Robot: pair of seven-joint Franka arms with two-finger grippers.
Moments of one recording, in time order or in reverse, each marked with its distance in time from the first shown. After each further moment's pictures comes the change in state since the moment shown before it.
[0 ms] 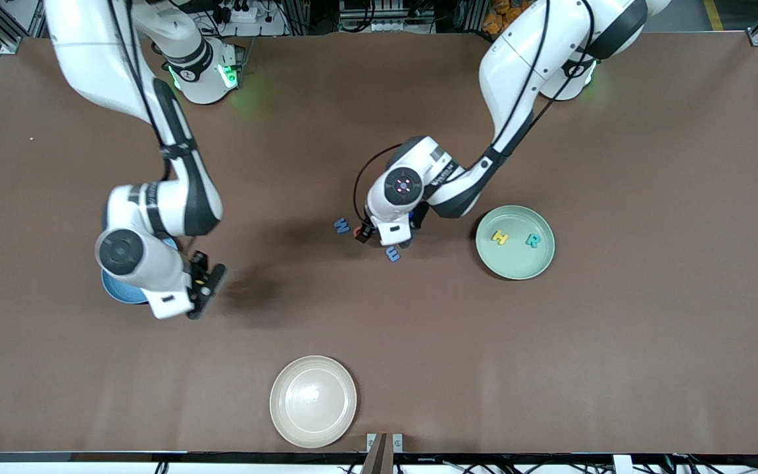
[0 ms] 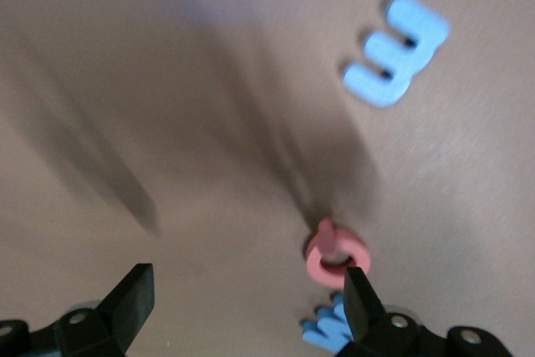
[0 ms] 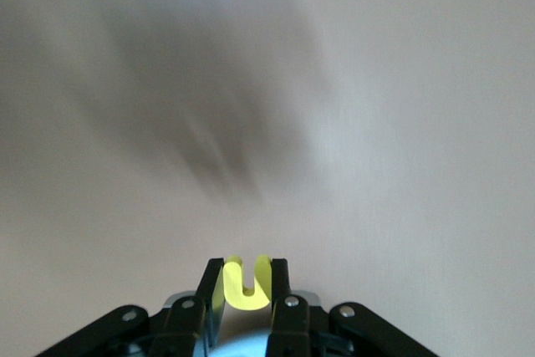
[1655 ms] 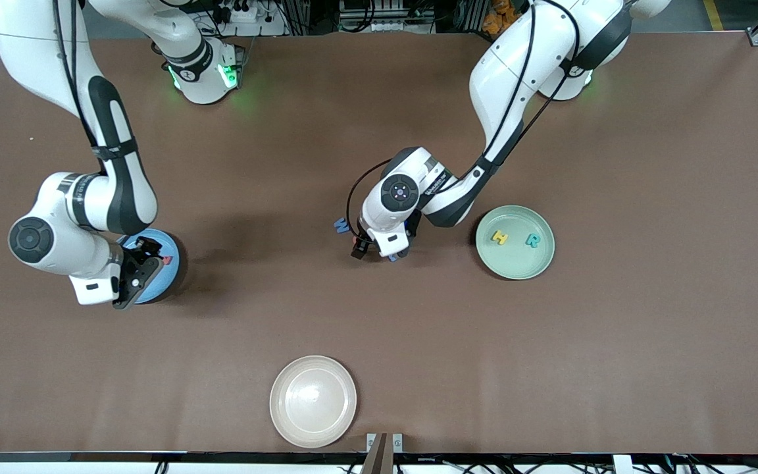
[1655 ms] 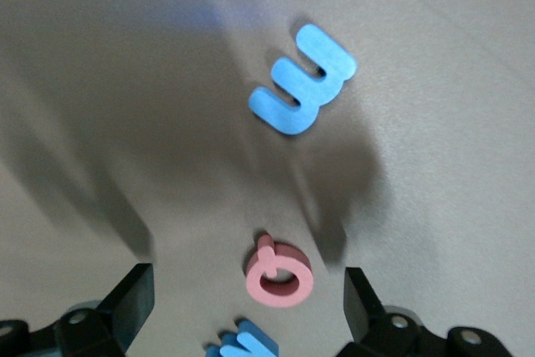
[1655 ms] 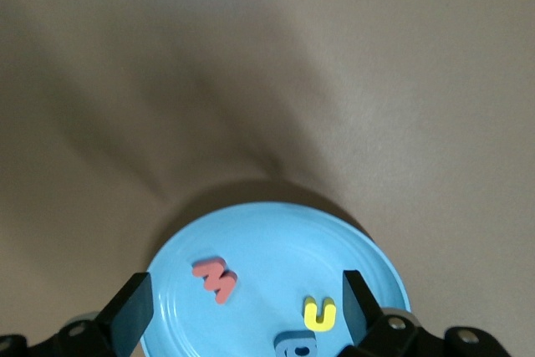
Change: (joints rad) left arm -0.036 0.091 0.062 0.105 0.000 0.091 -0.061; right arm -0.126 -0.036 -0.013 -0.072 0.057 0.031 -0.006
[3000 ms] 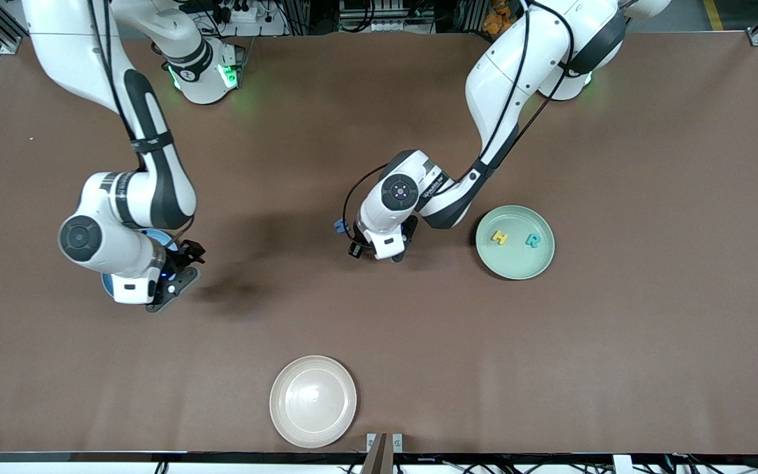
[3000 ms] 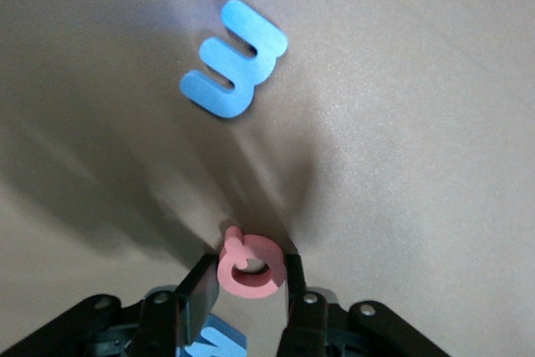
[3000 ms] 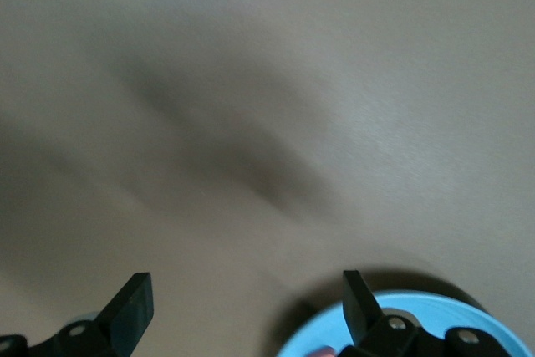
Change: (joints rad) left arm -0.007 0.015 0.006 0.022 0.000 0.057 0.061; right arm 0.133 0.011 0.008 0.003 0.078 0.000 0.324
